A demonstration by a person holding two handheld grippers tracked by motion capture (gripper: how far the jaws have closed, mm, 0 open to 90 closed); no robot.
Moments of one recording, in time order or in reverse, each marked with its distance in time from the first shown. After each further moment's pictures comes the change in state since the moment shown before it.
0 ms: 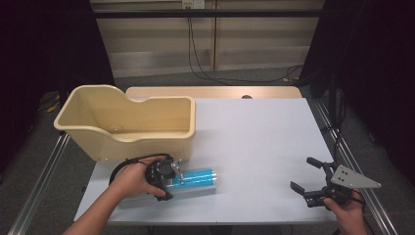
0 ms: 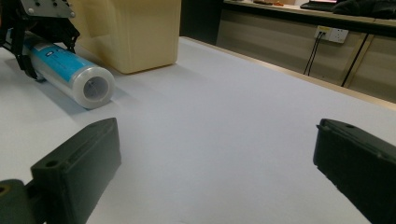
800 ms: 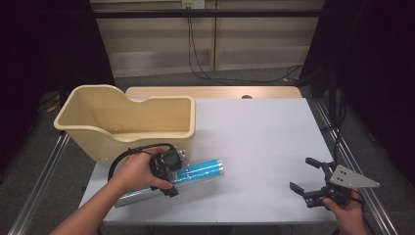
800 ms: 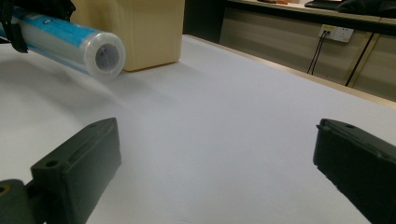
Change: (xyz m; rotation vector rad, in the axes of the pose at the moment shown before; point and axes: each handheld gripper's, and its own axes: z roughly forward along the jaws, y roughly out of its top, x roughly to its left) left arm -0.006 0.030 -0.046 0.001 -0.057 -0.142; right arm 0.000 0.000 0.001 0.008 0.013 -0.003
